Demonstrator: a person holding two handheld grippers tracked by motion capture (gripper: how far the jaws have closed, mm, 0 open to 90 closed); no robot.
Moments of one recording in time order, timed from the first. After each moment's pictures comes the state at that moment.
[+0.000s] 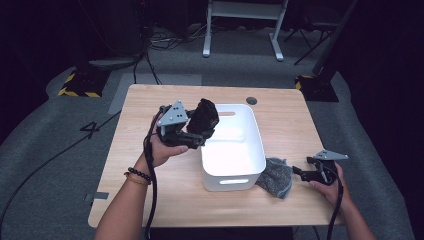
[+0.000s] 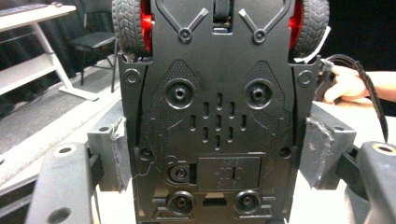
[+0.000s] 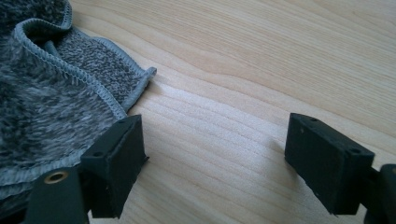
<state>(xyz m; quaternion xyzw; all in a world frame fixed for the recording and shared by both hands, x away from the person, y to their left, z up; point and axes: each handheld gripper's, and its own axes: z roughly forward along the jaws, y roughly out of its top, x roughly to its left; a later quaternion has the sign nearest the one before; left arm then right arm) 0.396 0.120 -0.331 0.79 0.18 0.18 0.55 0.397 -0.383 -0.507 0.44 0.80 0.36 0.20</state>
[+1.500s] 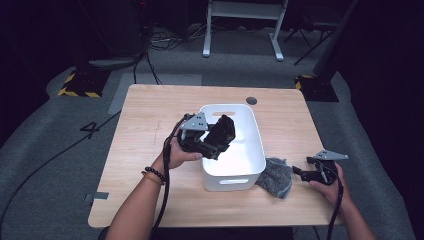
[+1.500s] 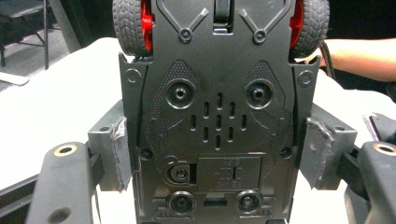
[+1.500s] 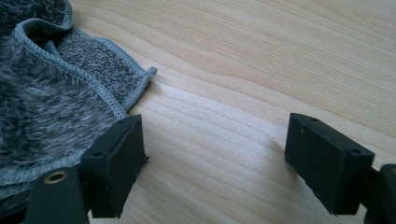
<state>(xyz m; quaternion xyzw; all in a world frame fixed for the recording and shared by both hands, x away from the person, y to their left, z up) 0.417 0.083 -0.377 0.83 0.13 0.08 0.54 0.397 -0.383 -0.507 0.44 0.80 0.36 0.20</state>
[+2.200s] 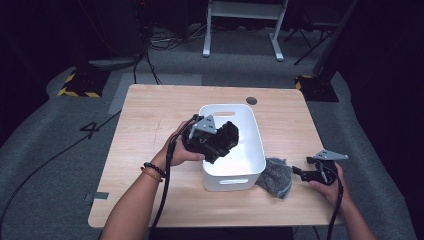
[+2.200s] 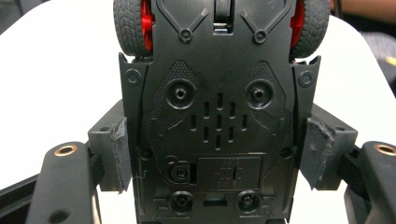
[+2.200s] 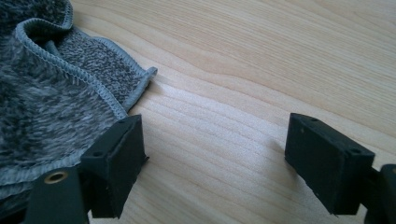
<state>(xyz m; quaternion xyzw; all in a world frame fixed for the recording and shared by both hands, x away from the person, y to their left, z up) 0.423 0.066 -0.372 0.90 0.10 0.06 0.43 0.397 -0.383 -0.507 0.44 0.80 0.36 0.20</state>
